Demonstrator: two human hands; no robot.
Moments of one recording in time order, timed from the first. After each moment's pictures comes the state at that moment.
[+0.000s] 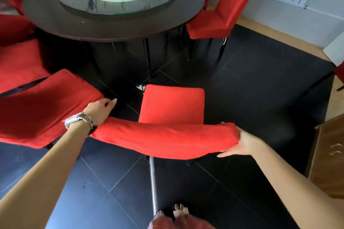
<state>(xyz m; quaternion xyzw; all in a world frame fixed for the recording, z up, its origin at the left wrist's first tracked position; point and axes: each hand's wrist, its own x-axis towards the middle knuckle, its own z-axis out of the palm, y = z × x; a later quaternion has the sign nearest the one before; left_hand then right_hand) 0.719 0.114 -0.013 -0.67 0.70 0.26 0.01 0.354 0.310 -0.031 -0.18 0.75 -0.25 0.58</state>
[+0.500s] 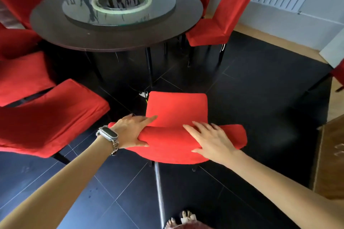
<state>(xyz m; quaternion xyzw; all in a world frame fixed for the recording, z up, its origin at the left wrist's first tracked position) 0.708 0.147 -0.031 -0.31 0.94 0.04 0.11 0.456 0.300 -0.026 -0.75 0.65 0.10 0.01</state>
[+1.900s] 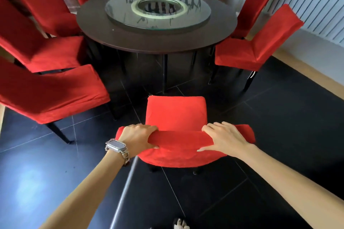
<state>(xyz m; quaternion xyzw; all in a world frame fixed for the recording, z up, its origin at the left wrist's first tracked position) 0.454 0.194 -0.036 -0.55 0.83 0.06 0.03 0.147 0.198 -0.027 -0.90 0.42 -0.05 -0.09</state>
